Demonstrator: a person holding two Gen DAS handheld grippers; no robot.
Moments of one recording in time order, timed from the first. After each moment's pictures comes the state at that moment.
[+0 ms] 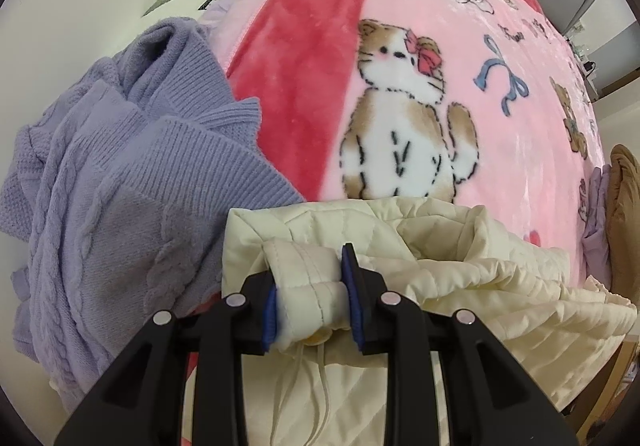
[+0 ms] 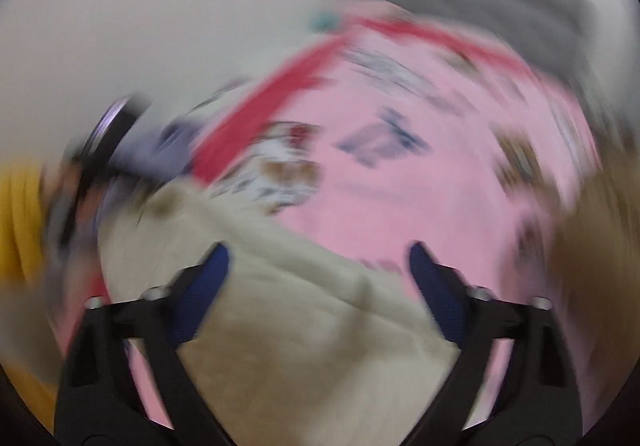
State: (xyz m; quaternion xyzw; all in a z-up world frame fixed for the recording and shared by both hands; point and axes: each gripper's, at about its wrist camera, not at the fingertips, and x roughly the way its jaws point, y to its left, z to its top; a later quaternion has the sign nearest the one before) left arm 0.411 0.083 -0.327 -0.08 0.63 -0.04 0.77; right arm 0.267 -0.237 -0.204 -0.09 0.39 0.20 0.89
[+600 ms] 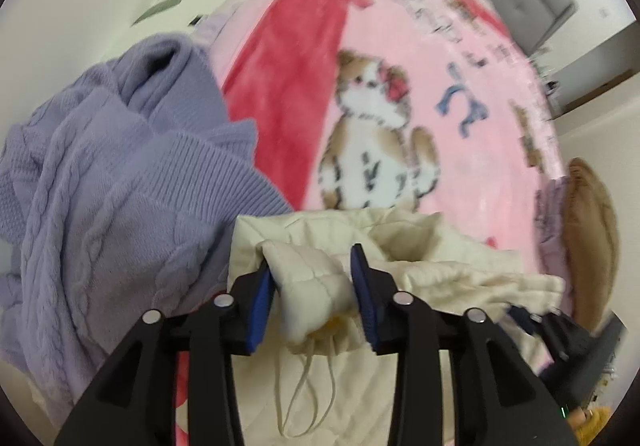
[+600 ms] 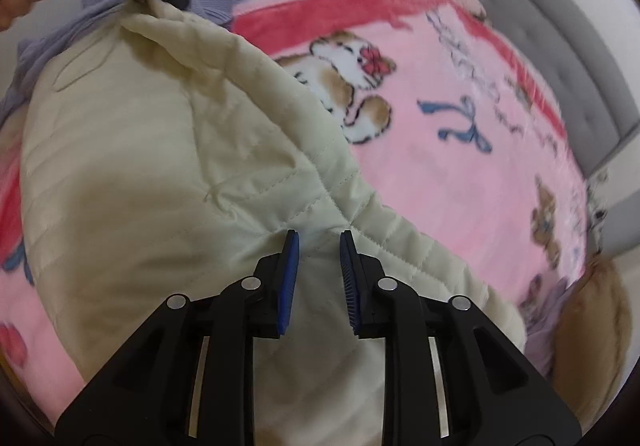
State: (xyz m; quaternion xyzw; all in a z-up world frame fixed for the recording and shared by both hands) left arm 0.396 0.115 -0.296 -0.14 0.58 -0.11 0.79; right arm 0.295 -0.135 -0.316 -0.27 0.47 0.17 0.82
